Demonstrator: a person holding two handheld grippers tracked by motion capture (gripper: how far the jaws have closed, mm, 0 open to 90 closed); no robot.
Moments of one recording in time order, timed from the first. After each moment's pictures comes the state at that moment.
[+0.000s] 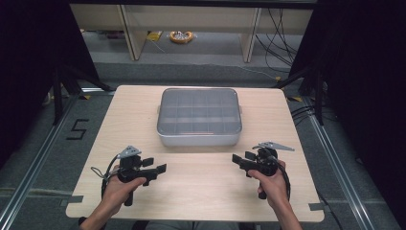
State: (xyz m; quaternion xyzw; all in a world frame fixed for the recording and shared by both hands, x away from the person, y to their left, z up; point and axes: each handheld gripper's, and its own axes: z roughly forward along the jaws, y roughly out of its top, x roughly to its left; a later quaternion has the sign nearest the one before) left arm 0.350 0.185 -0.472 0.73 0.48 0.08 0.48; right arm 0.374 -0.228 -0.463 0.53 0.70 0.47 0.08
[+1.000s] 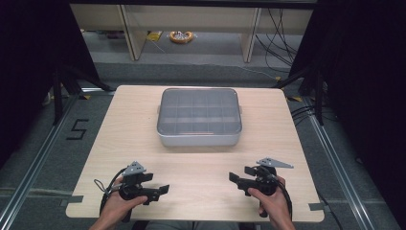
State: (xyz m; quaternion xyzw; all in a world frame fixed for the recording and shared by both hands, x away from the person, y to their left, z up) left arm 0.316 0.177 -0.494 0.77 0.44 0.06 0.45; right arm 0.332 -0.223 -0.480 0.51 0.72 0.47 0.06
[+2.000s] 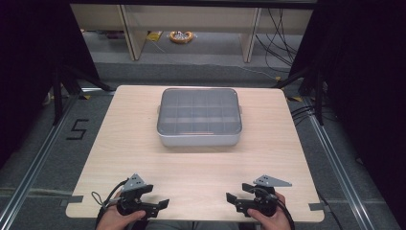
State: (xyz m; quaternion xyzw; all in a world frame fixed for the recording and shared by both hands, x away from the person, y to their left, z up) left arm 0.281 0.174 -0.496 0.79 0.42 0.06 0.44; right arm 0.284 -0.217 -0.490 0.48 0.75 0.46 0.04
